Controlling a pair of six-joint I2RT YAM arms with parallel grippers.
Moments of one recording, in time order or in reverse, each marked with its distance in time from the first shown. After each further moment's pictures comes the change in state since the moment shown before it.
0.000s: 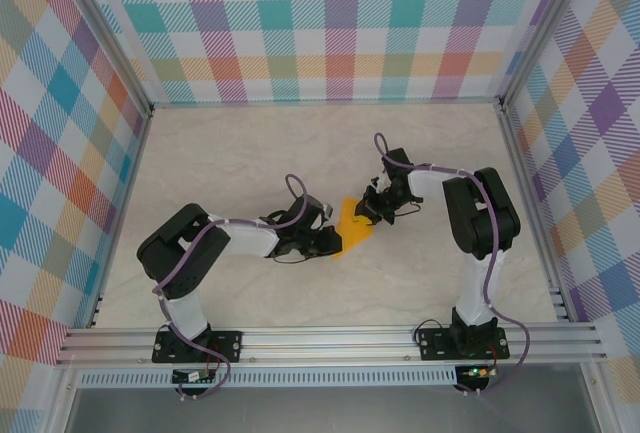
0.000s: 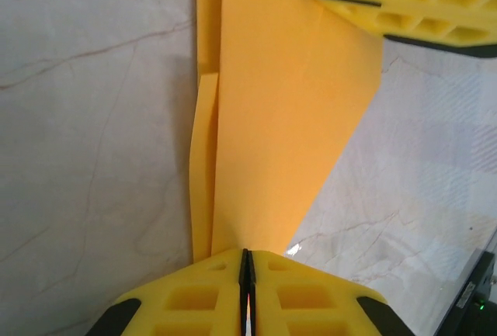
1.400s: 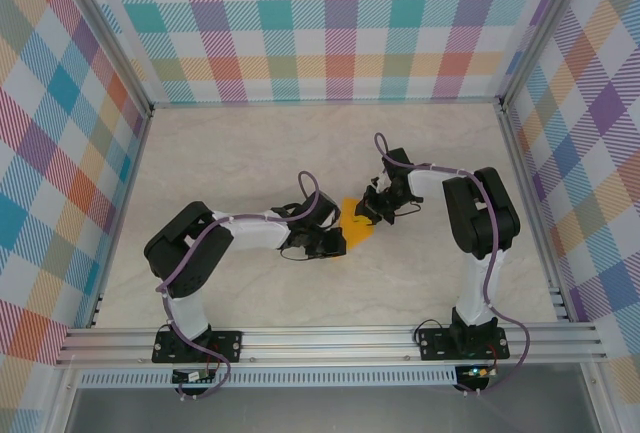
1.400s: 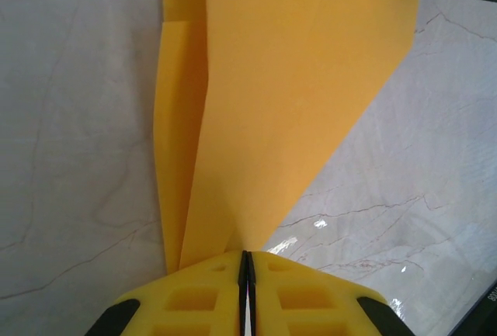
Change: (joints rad) left arm -0.043 0.037 0.162 -0.272 -0.043 0.016; right arm -0.002 0.004 0.002 -0.003 -0.005 -0.003
